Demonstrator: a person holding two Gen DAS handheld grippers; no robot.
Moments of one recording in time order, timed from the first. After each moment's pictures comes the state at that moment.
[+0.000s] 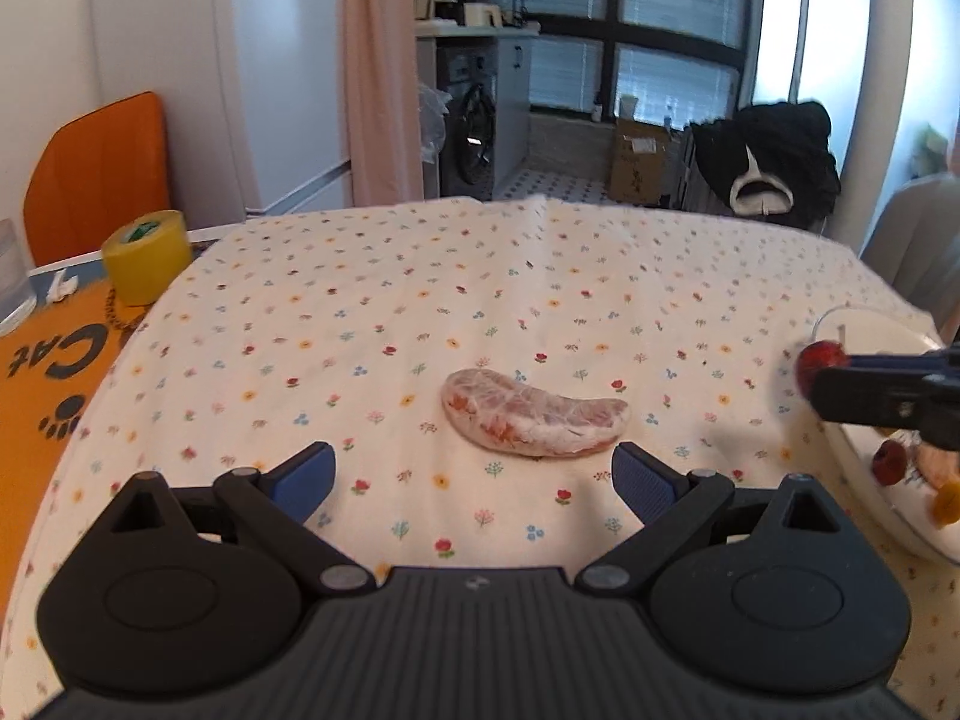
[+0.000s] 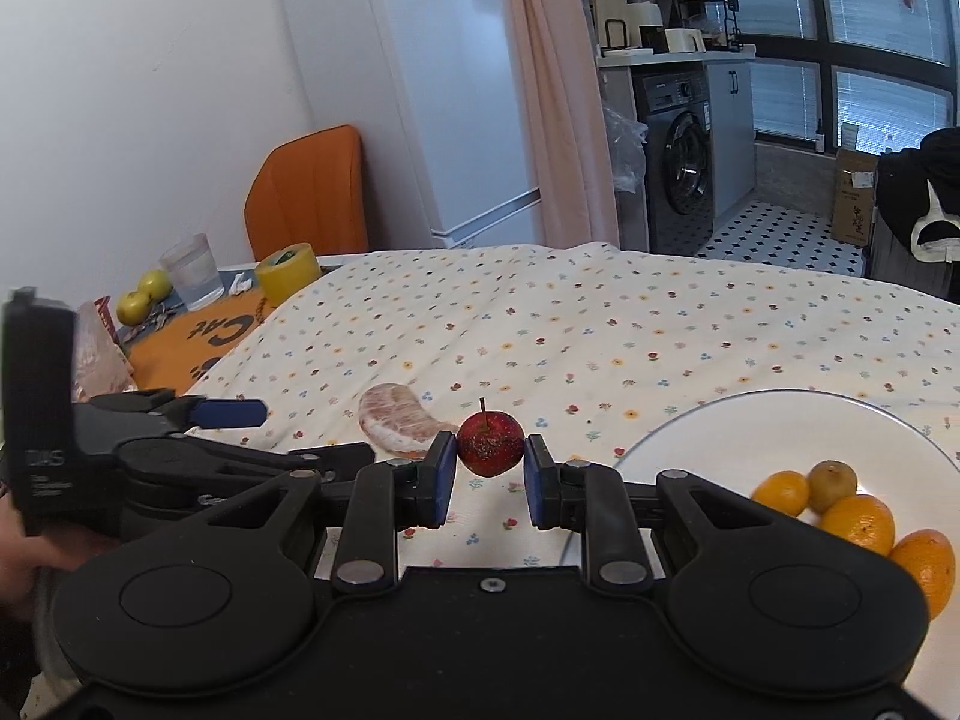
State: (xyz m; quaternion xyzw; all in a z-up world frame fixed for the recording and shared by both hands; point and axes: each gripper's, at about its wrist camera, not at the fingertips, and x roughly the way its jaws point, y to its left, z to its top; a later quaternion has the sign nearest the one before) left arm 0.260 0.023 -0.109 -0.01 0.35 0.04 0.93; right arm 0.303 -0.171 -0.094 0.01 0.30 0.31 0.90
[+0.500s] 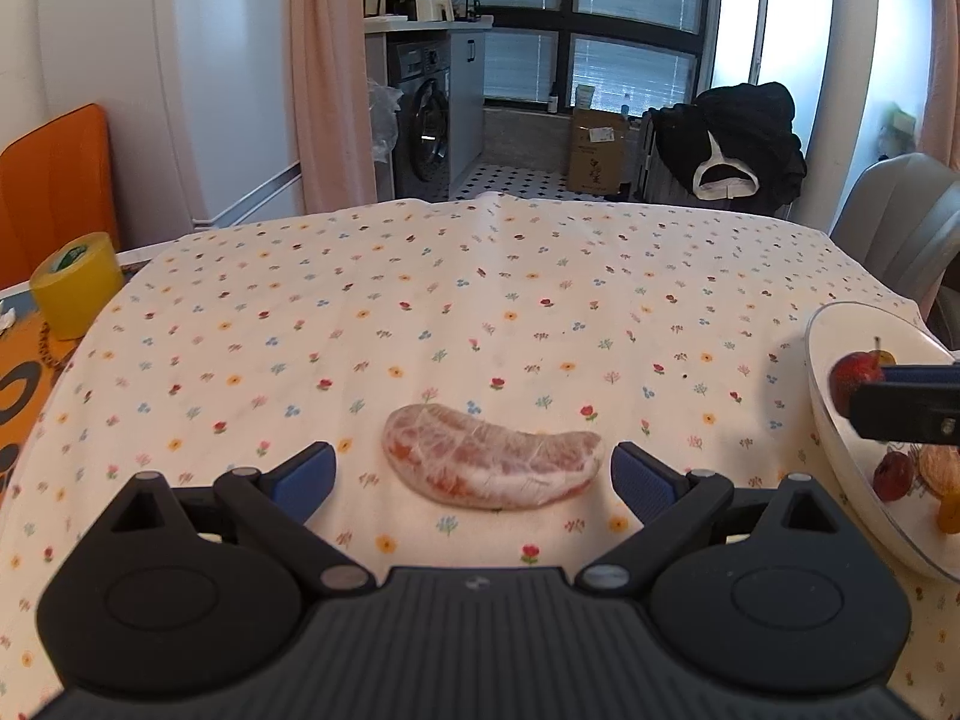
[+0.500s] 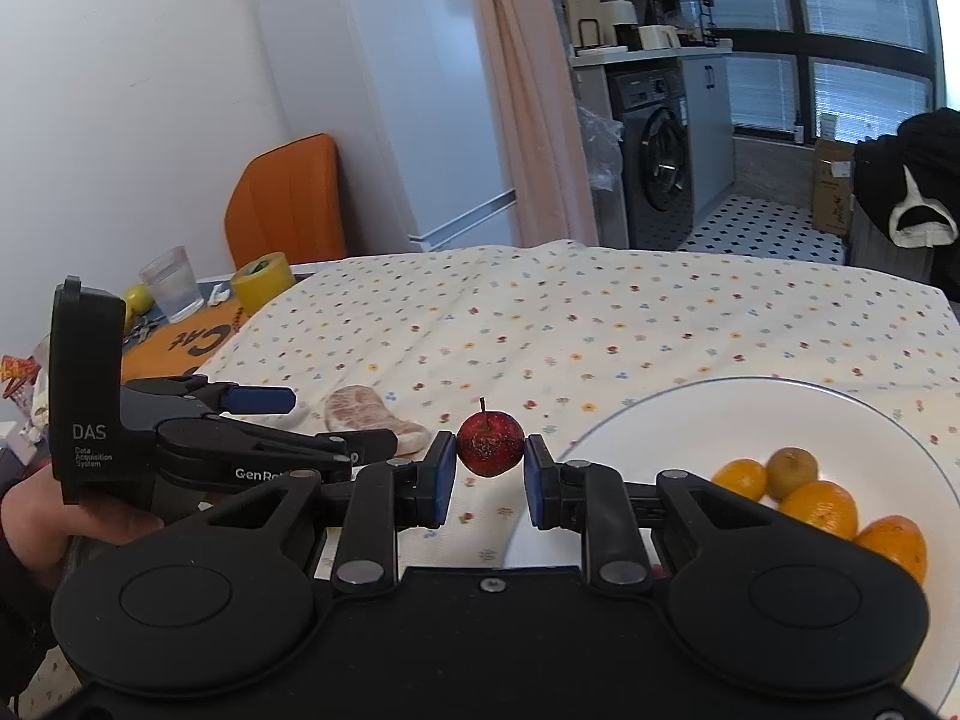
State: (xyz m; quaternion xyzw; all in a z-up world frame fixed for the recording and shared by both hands) left arm 0.292 0.017 -0.120 0.00 0.35 -0.01 0.94; right arm 0.309 -0.190 -0.099 0.03 0.30 0.29 0.91
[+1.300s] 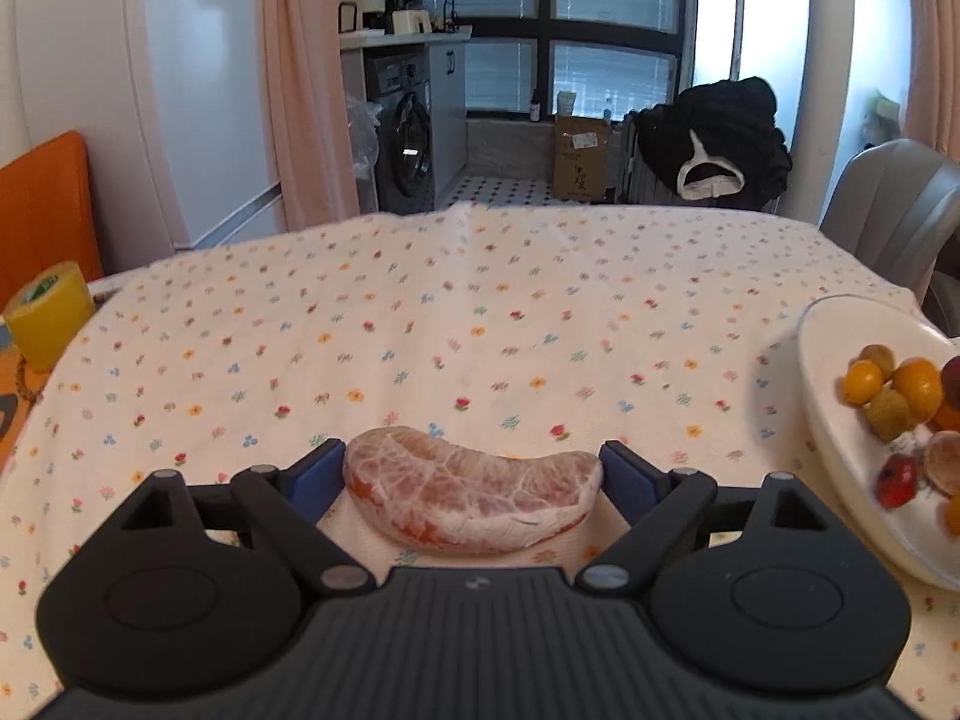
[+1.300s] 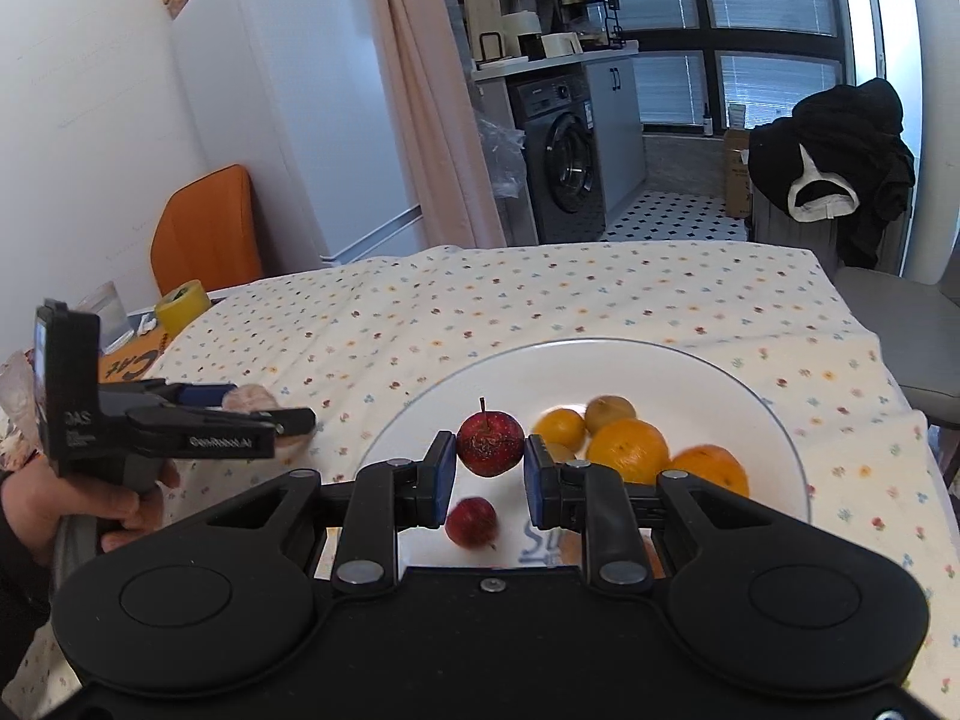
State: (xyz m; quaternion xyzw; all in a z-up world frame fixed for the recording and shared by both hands) left arm 0.299 0.000 -0.121 0.02 0.34 -0.02 0.94; right arm 0.291 -0.260 -0.104 0.05 0.30 0.22 0.93
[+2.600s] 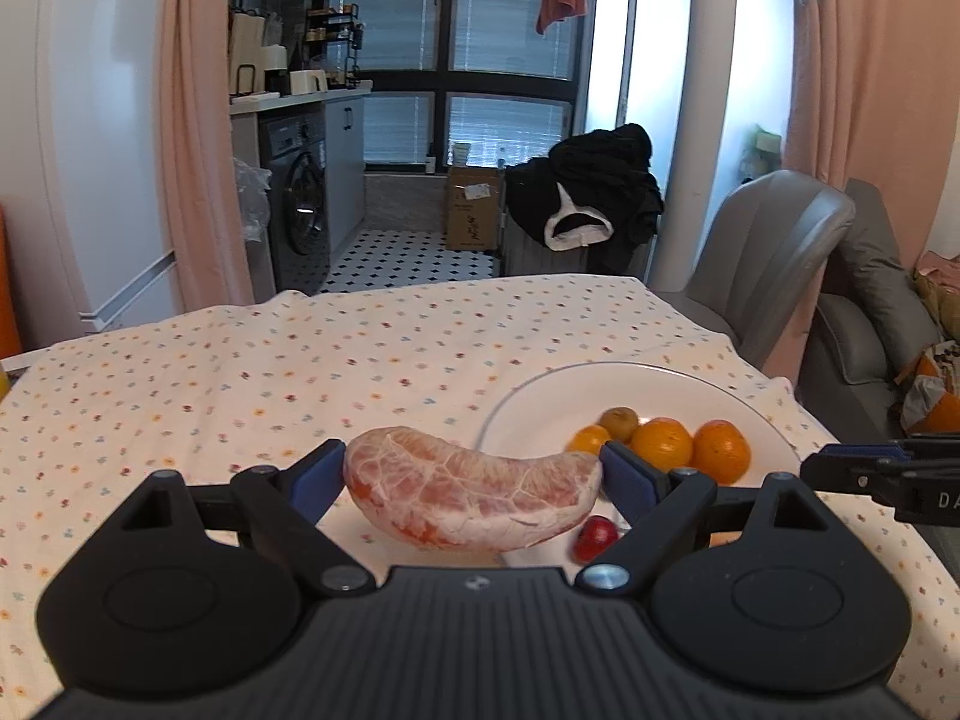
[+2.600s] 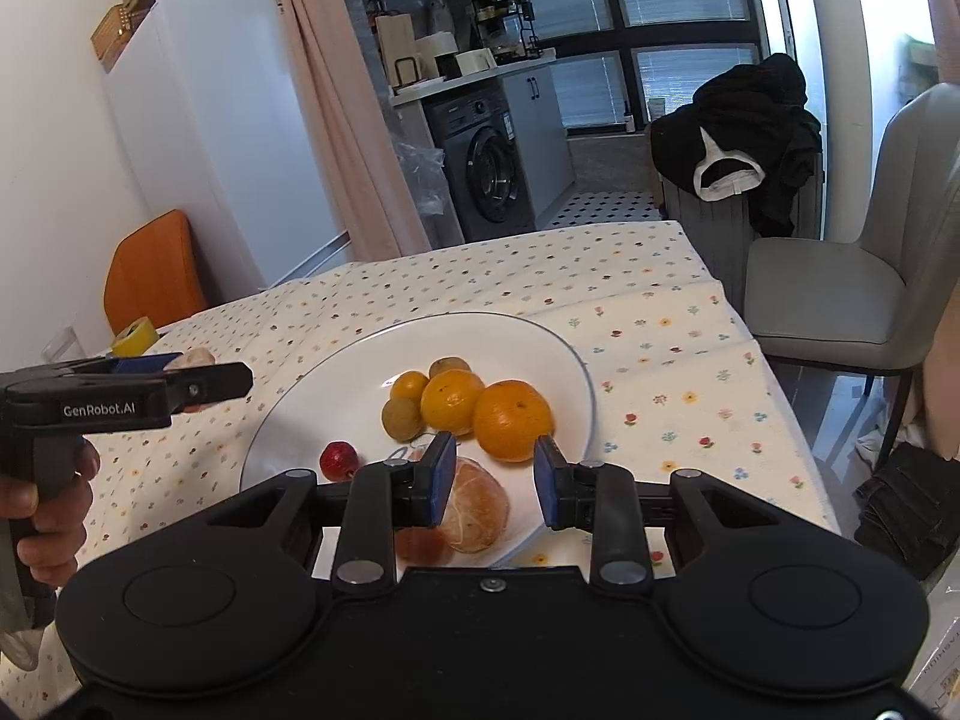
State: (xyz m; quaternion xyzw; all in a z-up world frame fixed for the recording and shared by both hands) left arm 0.260 -0.096 -0.073 0.01 0.29 -0.12 0.95; right arm 0.253 -0.344 -0.110 0.09 0.30 0.16 0.94
